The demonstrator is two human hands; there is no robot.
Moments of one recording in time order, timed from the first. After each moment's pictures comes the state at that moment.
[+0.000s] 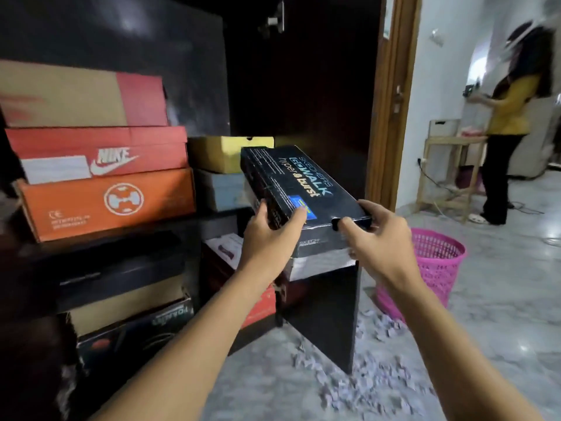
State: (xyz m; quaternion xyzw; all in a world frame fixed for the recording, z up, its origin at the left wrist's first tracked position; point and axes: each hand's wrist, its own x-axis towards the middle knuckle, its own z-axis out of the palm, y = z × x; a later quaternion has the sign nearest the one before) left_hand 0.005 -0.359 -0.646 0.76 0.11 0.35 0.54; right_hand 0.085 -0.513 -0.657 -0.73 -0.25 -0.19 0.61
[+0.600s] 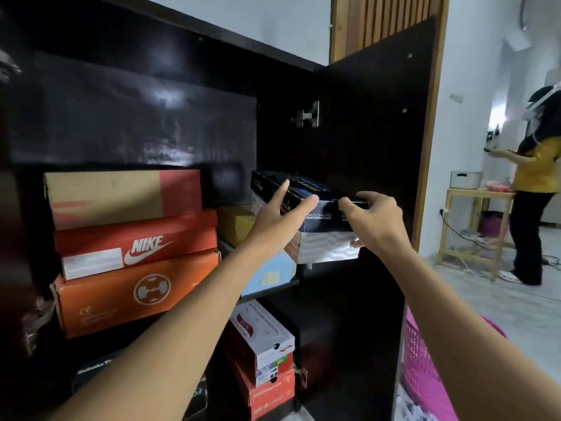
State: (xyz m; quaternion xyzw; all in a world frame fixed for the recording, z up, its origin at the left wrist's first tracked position) left_hand 0.064 -0.257 -0.434 0.80 0.07 0.28 0.52; right_hand 0.154 -0.414 -0.432 -0.76 -0.23 -0.20 0.57
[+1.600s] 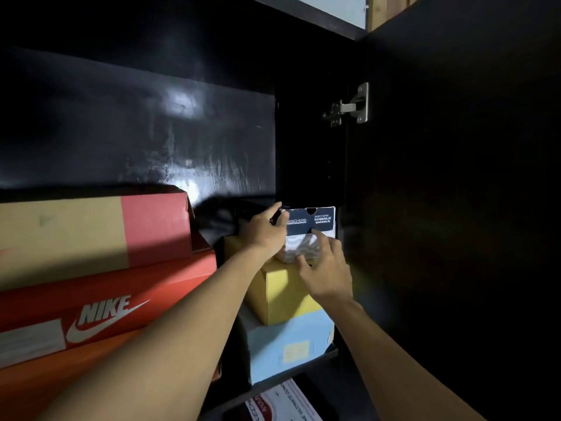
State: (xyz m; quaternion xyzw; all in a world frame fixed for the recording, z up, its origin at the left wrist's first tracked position) left_hand 0.268 -0.076 -0.425 0.82 0.18 0.39 0.38; right_hand 0.348 -0.176 -0.505 -0.78 -0.32 -0.25 0.48
